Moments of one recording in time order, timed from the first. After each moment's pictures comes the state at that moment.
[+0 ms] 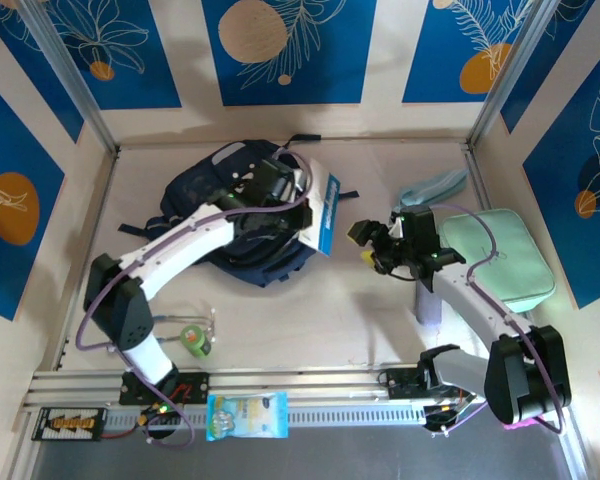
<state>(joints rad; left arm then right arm) -0.70 1.64 1.48 -0.59 0.19 -0.63 0.26 1.15 0.67 -0.20 -0.52 1.08</state>
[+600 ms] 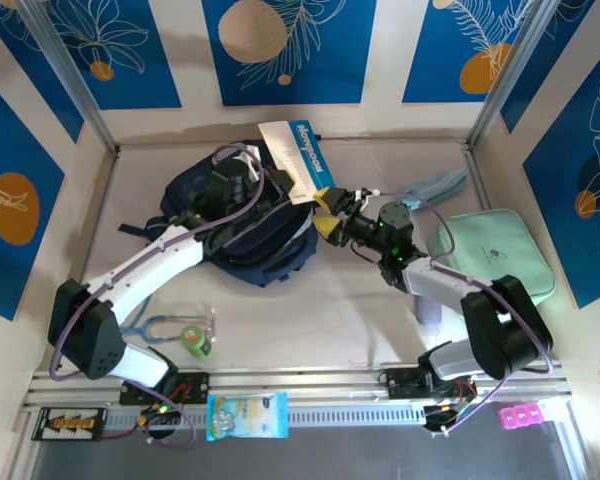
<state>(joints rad) -0.62 1.45 1.18 0.01 0.14 -1.10 0.45 1.41 0.62 0.79 -0.49 1.64</state>
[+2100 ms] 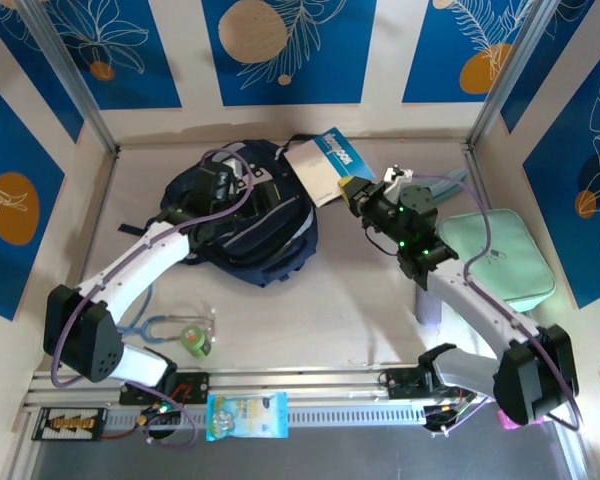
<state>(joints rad) -0.49 1.43 1.19 -0.41 0.10 -0.62 0.40 1.11 0.79 0.23 -0.25 1.33</state>
